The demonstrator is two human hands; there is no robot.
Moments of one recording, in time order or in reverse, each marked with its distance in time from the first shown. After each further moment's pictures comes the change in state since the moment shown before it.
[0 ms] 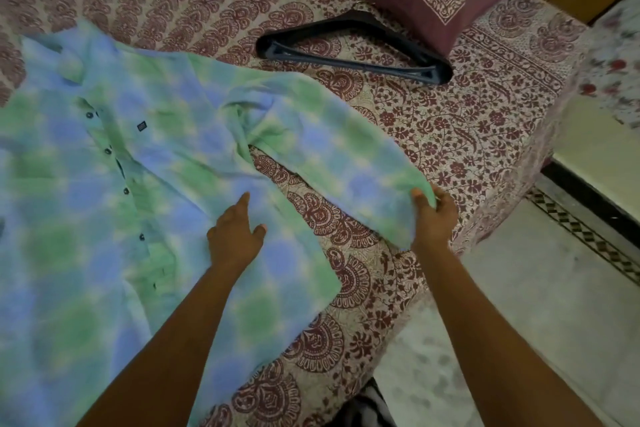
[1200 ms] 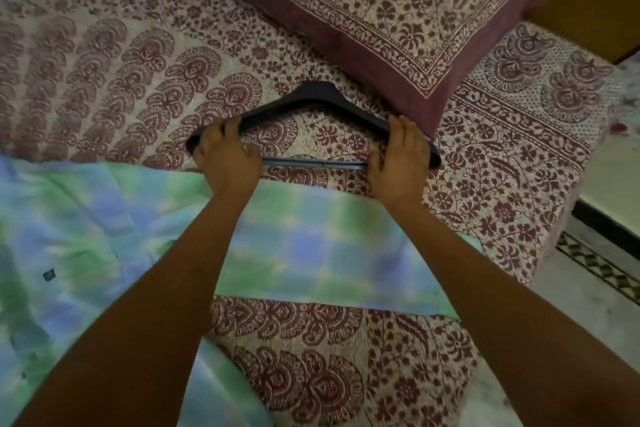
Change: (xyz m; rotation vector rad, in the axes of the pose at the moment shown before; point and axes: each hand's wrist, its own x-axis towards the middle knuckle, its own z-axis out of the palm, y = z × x) left_hand 0.273 0.218 -0.089 -0.001 0.436 0.109; right_hand 0.226 -0.105 0.158 -0.954 -0.130 -0.792
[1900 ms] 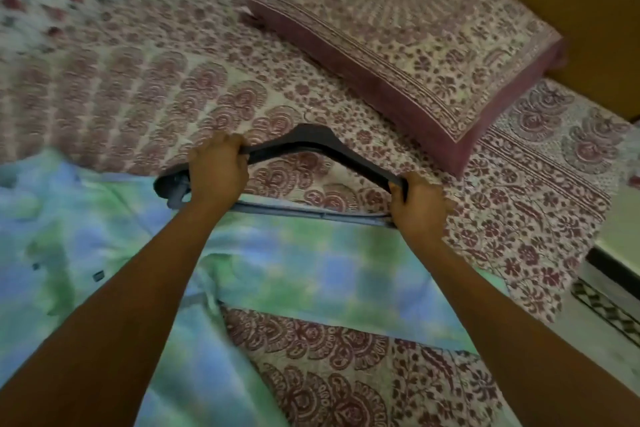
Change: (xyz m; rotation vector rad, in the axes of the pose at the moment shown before) left_hand 0.028 -0.050 -0.069 0.119 0.028 0.191; right_hand -0.006 -0.034 -0.018 0.043 -0.137 0.109
